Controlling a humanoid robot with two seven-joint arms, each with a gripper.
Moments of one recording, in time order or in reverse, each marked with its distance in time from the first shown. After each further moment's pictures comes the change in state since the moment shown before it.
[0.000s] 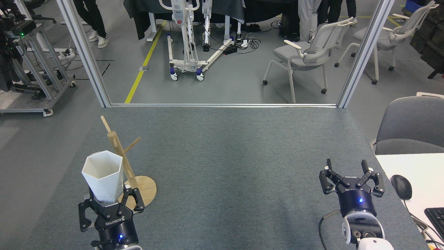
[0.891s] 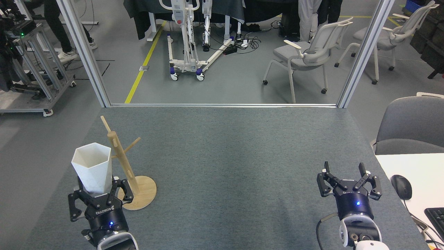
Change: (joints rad) left arm -0.083 0.049 0.008 0.089 0.040 0.015 -0.040; right arm 0.012 0.017 0.000 0.002 0.004 0.002 0.001
